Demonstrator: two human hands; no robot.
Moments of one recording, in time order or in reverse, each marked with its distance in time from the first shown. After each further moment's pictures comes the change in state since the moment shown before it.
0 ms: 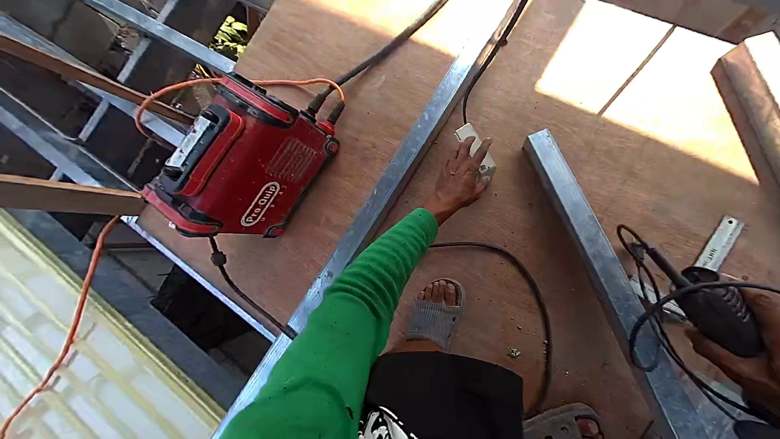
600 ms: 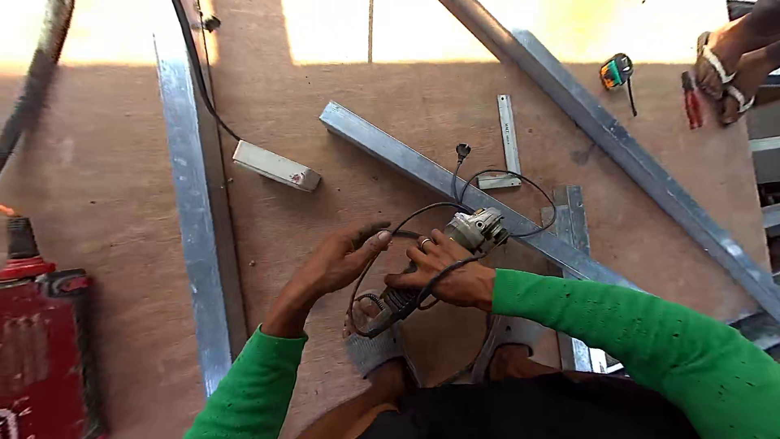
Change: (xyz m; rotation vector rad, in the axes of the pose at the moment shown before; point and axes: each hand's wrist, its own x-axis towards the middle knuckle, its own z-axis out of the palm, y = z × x) left_hand -0.077 0.073 -0.035 -0.717 -0.809 0.133; right_hand 0.024 -0.171 0.112 -0.162 -0.123 -0.534
